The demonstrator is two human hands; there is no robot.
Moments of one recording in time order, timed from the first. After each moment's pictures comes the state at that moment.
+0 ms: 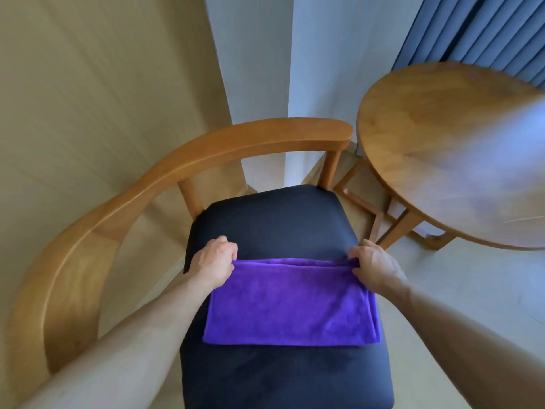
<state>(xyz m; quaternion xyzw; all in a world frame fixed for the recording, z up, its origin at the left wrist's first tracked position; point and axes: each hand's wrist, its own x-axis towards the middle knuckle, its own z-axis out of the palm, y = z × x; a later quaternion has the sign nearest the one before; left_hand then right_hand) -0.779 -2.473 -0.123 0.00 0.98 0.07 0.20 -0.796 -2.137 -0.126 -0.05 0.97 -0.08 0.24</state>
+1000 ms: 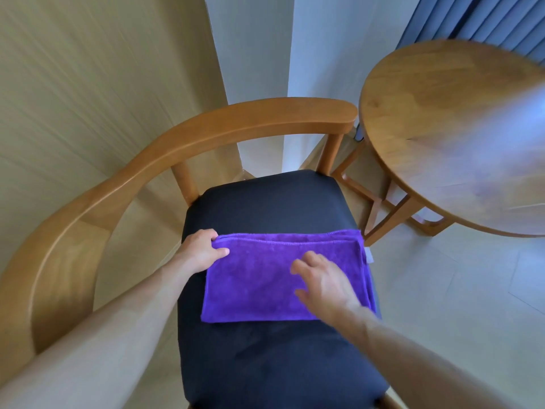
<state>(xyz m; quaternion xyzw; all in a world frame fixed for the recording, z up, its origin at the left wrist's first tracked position) -0.784 -2.502 -0.137 -0.14 0.92 0.23 0.28 -0.730 -2.221 -0.123 -0.20 0.95 -0.16 0.16</state>
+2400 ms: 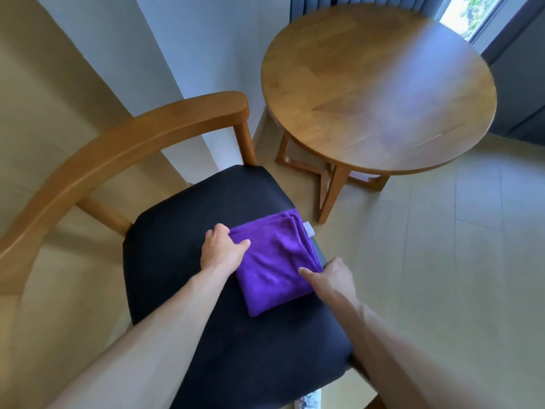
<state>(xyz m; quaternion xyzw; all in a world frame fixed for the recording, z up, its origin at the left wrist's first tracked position) -0.795 -2.333 -0.131 -0.17 0.92 0.24 0.25 -0.690 -2.144 -0.139 0.42 0.80 -0.37 0.22</state>
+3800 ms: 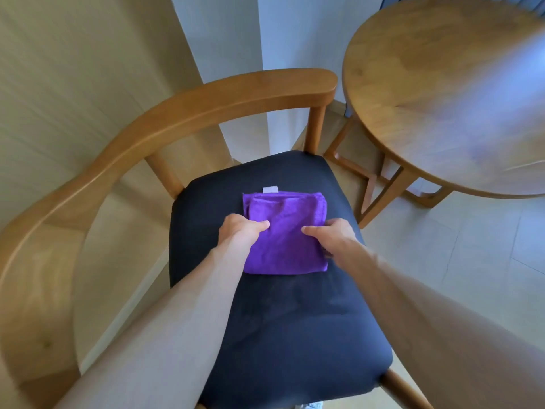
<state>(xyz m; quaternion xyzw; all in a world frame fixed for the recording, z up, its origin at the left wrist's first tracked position) -0.810 -2.387 -0.131 -0.38 0.80 0.36 0.29 -0.790 -2.206 -0.130 0.35 0.74 -0.49 0.30</state>
